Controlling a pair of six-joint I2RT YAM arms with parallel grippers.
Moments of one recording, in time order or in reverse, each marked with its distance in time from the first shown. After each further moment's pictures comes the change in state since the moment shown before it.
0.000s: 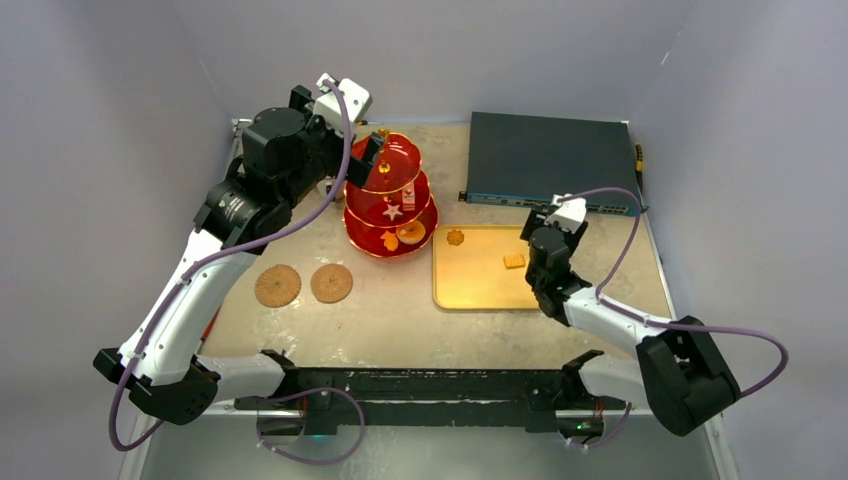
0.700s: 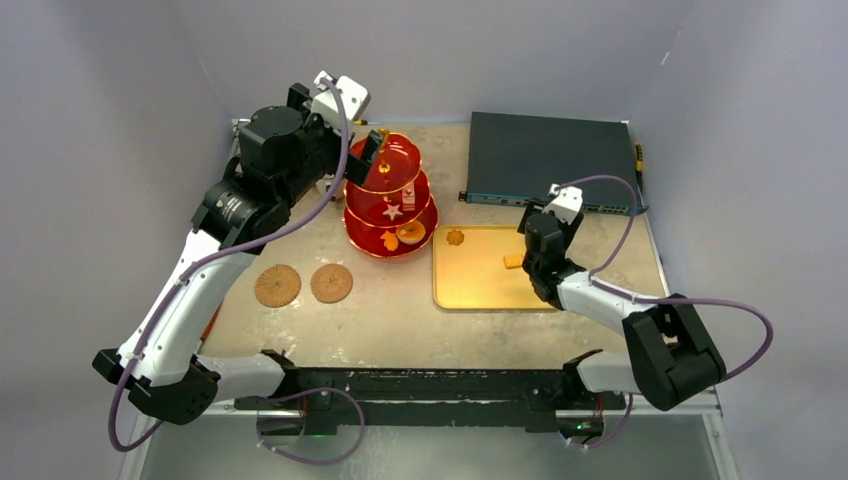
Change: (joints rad) left arm 0.000 0.001 0.010 0.000 -0.001 0.002; right arm -0.056 0.131 0.087 -0.056 -0.045 0.065
